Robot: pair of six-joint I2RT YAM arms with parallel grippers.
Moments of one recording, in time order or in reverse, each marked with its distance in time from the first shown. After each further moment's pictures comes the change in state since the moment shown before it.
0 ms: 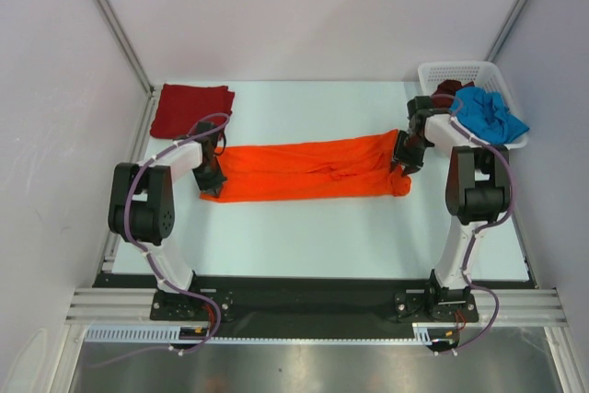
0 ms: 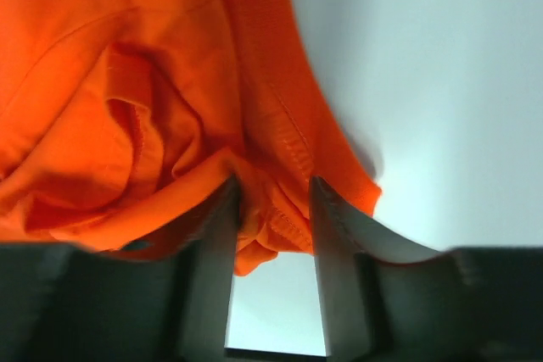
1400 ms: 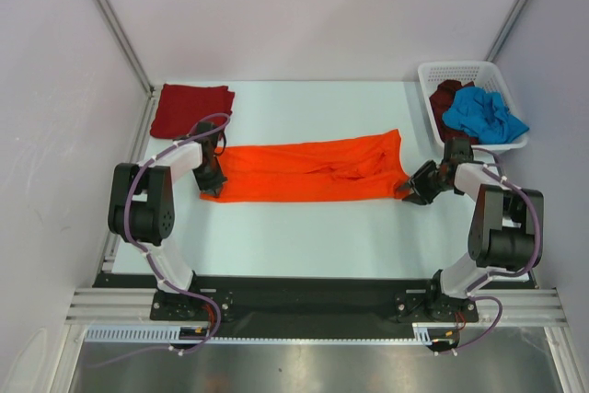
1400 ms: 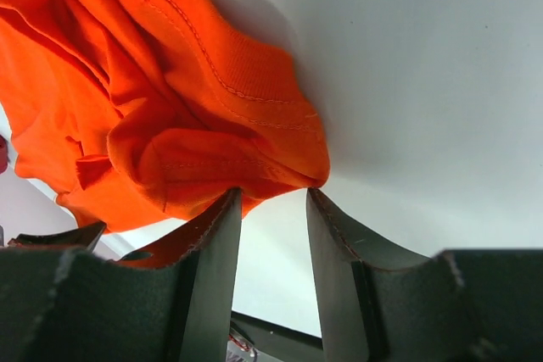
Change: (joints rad) left arm 0.000 -0.003 -0.004 0.008 0.002 0.016; right arm -0.206 -0.383 -0.605 0.353 -0.307 0.382
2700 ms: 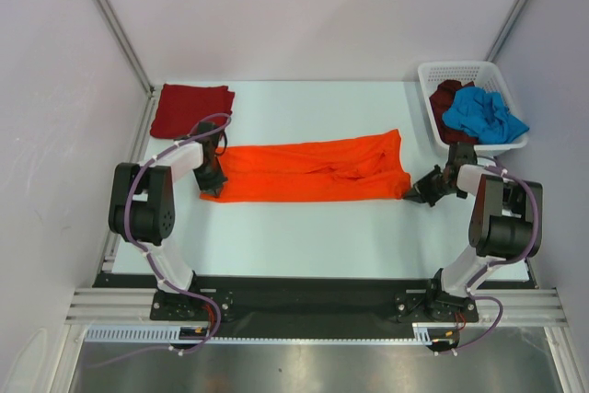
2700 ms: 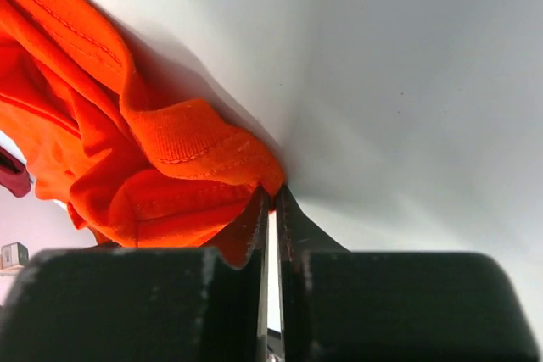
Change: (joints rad) left arm -0.004 0.004 0.000 0.000 -0.012 0.000; right arm -0.058 0.074 -0.031 0.076 -0.021 0.028
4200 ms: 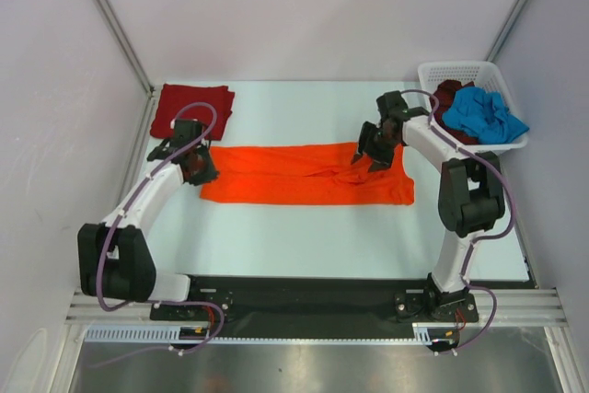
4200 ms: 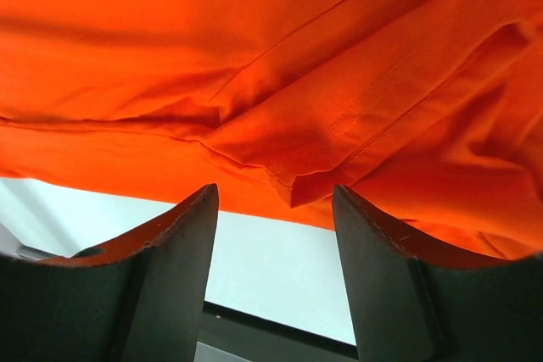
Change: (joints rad) left arm -0.002 -0.388 -0.093 0.045 0.068 0.087; right arm 0.452 0.212 0.640 -0.381 0.175 -0.196
